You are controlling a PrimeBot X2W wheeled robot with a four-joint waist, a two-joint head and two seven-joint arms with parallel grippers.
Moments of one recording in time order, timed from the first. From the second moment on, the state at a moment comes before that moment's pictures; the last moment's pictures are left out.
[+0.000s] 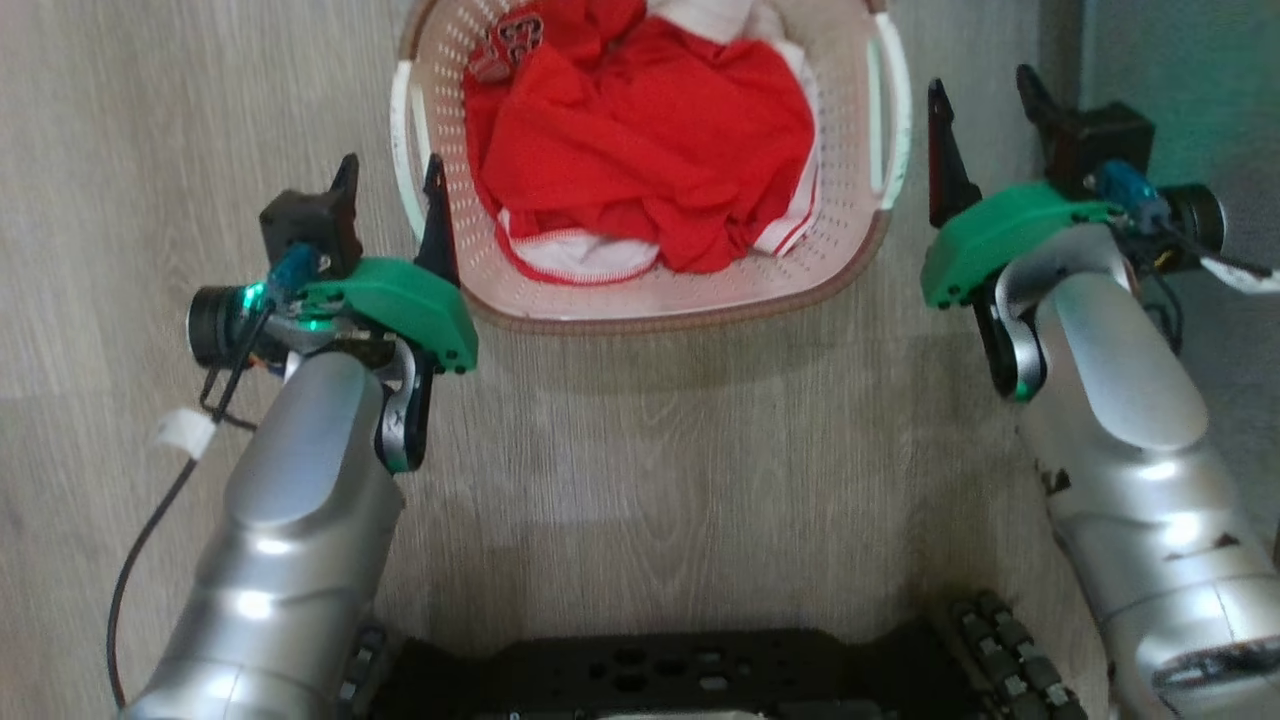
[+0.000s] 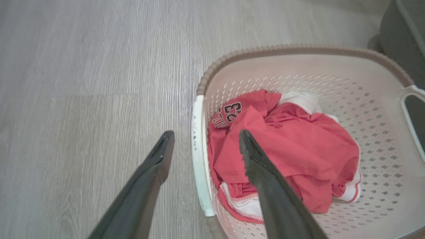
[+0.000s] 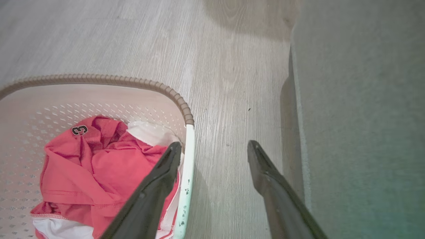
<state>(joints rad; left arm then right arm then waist) -0.66 0.03 -0.29 0.71 -0.29 0.10 -0.25 -0.76 -0.06 0.14 0.71 0.13 0.13 -0.25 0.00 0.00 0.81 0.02</state>
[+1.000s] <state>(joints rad) -0.93 0.03 -0.43 0.94 -0.40 0.12 -0.26 -0.98 -0.07 0.23 0.90 0.24 0.13 -0.25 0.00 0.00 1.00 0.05</state>
